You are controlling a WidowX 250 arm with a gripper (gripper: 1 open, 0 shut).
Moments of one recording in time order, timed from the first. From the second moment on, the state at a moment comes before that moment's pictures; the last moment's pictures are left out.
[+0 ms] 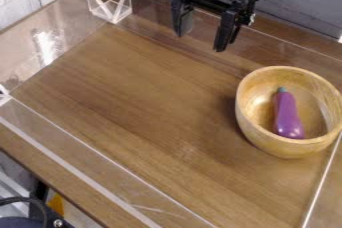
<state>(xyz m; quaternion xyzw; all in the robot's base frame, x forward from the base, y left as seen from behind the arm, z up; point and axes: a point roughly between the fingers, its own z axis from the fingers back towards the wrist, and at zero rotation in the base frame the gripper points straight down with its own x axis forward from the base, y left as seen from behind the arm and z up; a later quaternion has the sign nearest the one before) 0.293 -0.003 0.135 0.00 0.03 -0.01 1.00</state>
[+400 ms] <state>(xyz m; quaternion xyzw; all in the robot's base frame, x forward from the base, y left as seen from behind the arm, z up) 0.288 -0.004 0.115 0.00 0.06 0.00 1.00</state>
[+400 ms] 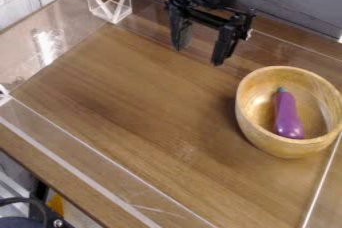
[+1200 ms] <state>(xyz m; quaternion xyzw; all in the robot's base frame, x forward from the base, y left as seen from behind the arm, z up) 0.285 -0.012 0.094 -0.01 0.09 0.01 1.00</state>
